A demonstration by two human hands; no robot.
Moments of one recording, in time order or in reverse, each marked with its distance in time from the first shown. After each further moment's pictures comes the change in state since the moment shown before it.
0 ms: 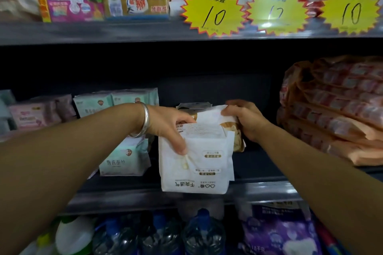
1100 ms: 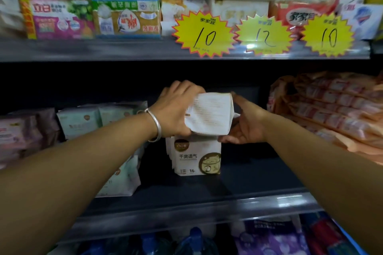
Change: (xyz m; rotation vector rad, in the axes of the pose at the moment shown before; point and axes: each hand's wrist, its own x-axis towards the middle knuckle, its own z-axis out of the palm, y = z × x) left_hand 0.043 0.020 -0.012 0.593 0.853 0.426; right_hand -0.007 -0.053 -0.017 0.048 -0.148 0.460
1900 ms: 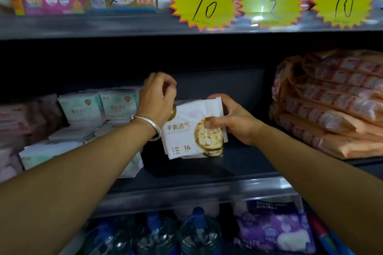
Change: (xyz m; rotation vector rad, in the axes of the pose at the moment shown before) left_hand -0.028 -0.002 0.026 -0.444 0.416 -0.511; right_hand 0.022 0.055 0.015 -0.207 -0.140 -0.514
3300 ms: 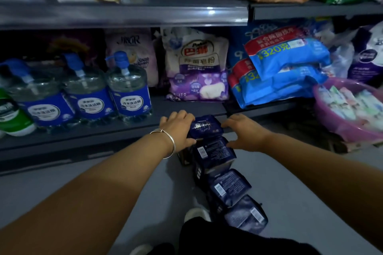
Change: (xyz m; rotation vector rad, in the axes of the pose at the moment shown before) left_hand -0.408 0.082 0.142 0.421 -1.164 -0.015; right_hand -0.354 0.237 -0.074 -1.344 -0.326 0.368
